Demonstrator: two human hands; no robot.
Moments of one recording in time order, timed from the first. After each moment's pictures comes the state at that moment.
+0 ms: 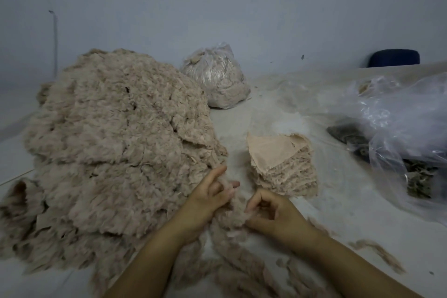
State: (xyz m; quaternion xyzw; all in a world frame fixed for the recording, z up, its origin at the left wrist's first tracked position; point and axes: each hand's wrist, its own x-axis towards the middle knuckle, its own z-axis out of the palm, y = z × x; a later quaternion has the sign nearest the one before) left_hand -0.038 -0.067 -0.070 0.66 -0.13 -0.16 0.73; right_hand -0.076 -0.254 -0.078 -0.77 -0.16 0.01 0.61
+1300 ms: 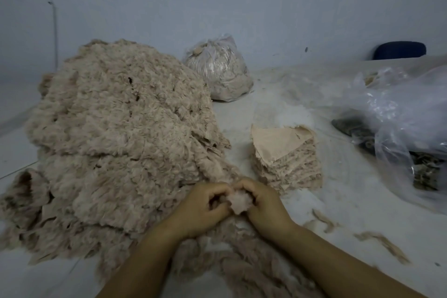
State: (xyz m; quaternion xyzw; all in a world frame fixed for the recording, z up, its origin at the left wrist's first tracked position) left_hand -0.047 -0.050 -0.070 0.83 -0.32 0.03 0.45; right_hand -0.063 -0.217 -0.085 -0.85 -0.20 -0.14 0.47
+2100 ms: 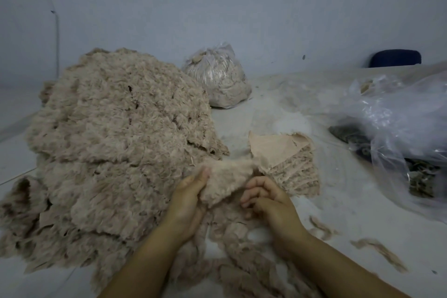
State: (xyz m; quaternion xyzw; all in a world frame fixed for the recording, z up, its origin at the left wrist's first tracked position) left_hand -0.040 -0.063 -0.060 0.50 -0.03 -0.06 0.86; right_hand -0.072 -0.225 -0.074 -0.60 -0.03 0.00 0.80
